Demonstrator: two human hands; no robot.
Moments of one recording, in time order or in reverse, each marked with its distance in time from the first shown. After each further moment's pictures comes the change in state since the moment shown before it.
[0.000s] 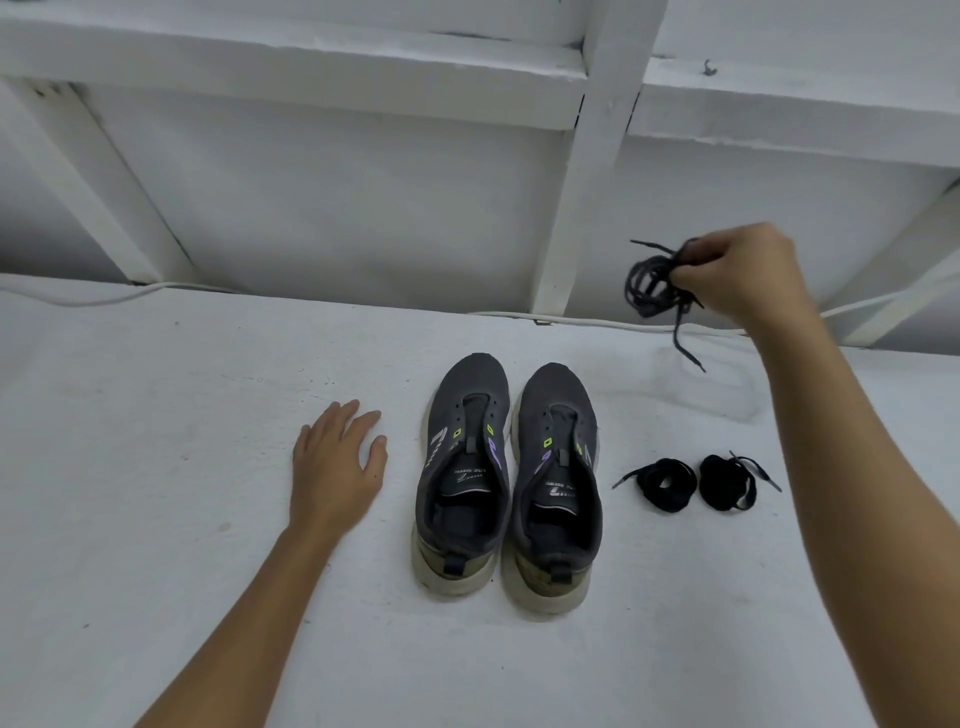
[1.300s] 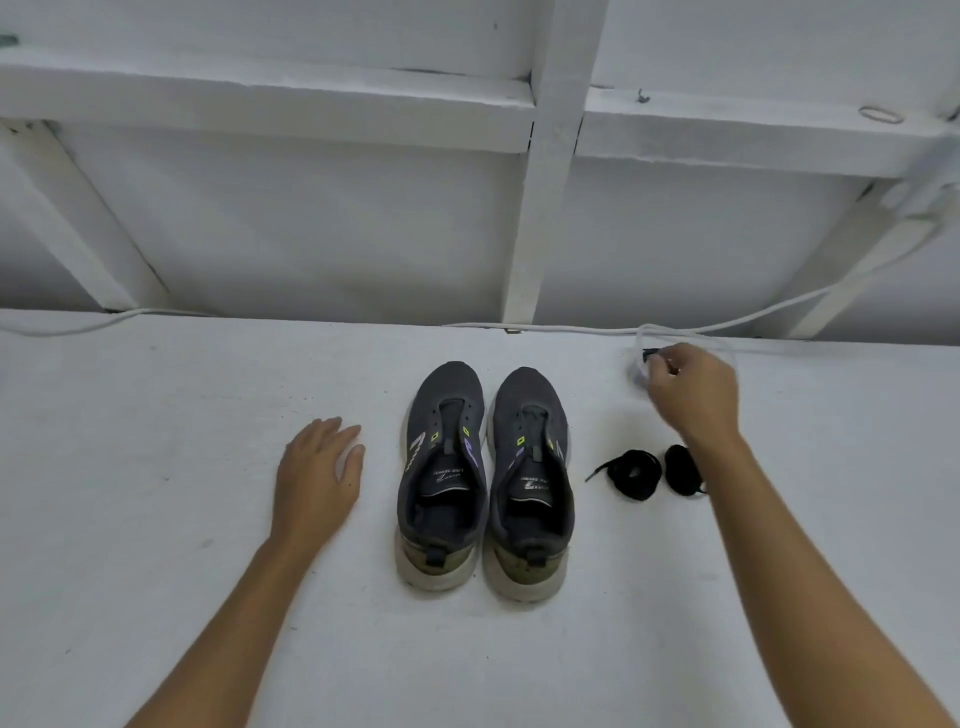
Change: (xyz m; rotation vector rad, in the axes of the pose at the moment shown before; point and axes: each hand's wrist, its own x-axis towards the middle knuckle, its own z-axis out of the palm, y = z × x) left_hand -0.005 0.005 -0.014 -0.098 0.014 0.047; right_hand -0.081 0.078 0.048 -0.047 0.113 0.180
